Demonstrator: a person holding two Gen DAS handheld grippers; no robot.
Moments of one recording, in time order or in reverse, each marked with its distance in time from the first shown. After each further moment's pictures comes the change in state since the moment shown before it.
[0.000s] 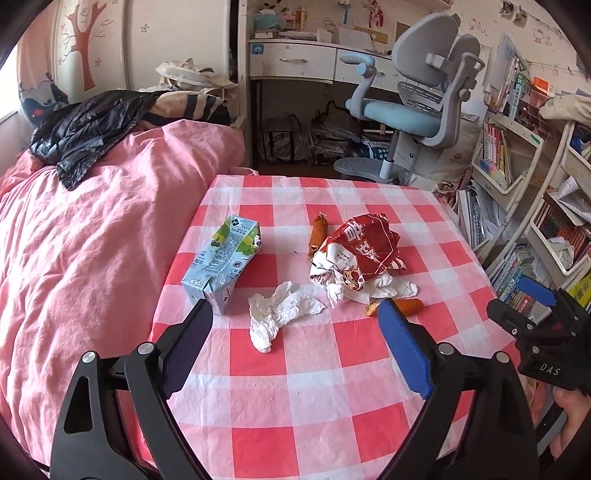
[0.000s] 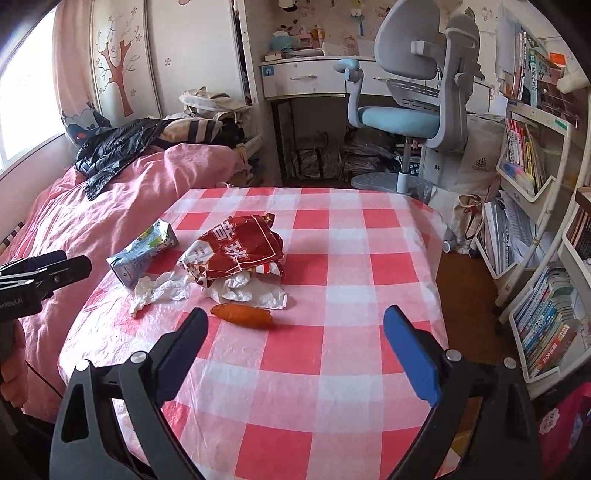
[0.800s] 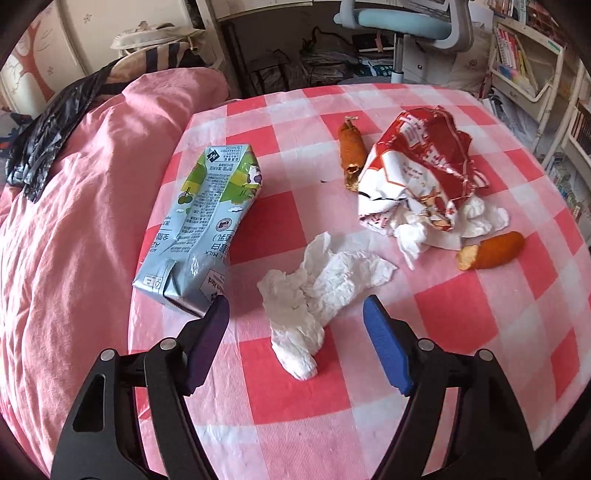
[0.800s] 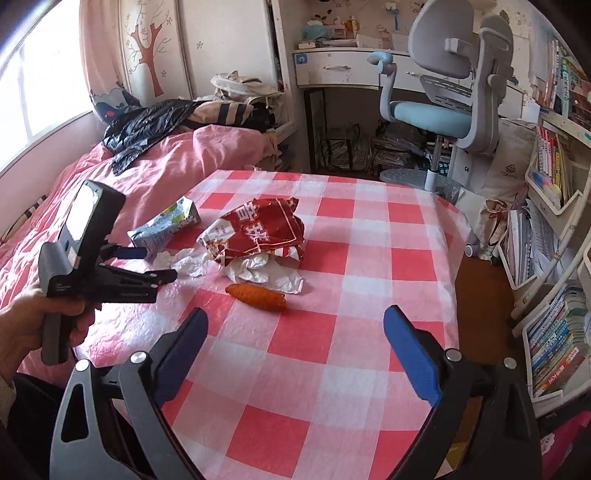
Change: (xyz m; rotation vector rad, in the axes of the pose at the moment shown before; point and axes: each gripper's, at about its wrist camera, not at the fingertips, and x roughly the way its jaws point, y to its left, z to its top) left arm 0.131 0.010 -0.012 0.177 0.258 0.119; right arm 0.006 -0.001 -0.004 -0.105 0.058 0.111
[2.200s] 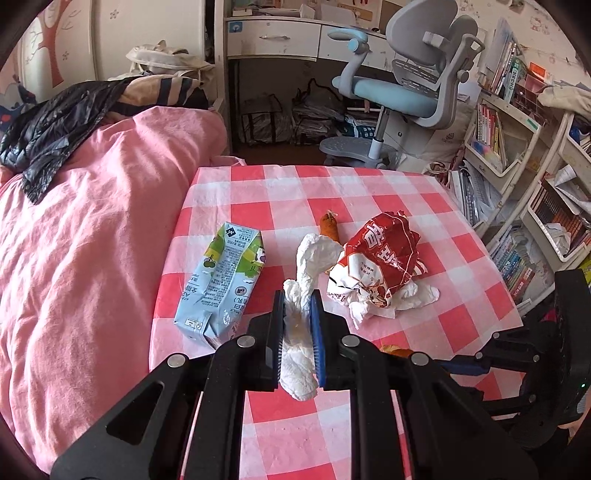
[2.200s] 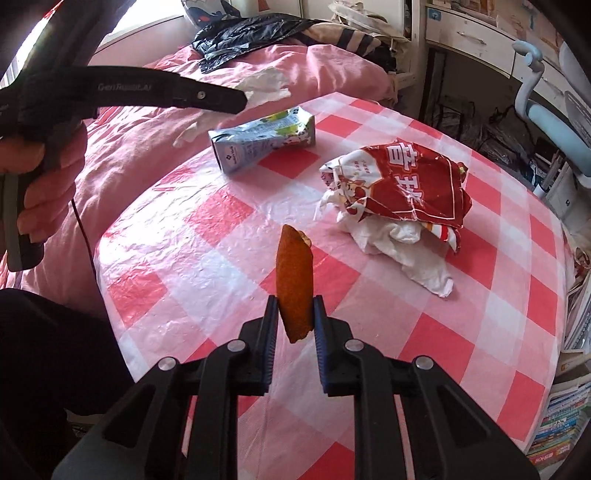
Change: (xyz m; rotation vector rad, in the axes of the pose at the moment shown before) left arm -0.082 0.042 0.021 -0.130 -0.181 -0.199; right arm 0.070 0.082 -0.001 -0.301 0.259 0.256
